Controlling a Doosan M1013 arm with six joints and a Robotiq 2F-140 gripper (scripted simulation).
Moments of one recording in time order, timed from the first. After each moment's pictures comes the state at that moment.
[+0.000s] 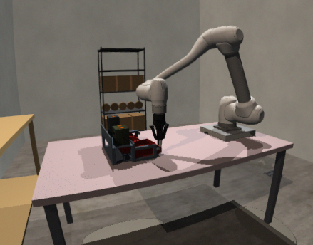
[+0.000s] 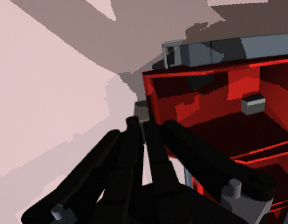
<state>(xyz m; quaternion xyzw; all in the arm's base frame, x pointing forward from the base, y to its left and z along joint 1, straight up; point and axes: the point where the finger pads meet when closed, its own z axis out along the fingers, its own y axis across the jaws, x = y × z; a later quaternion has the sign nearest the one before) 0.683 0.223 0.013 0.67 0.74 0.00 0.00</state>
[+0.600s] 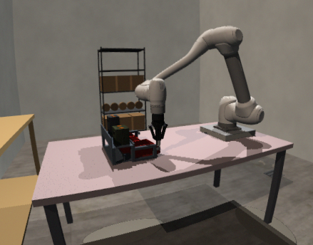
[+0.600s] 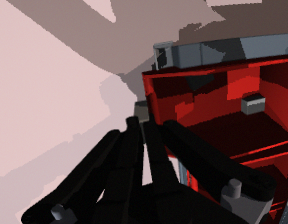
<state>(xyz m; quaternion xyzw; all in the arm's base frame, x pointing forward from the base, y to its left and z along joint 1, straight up) 0.692 0.224 0.013 0.67 0.74 0.00 0.00</state>
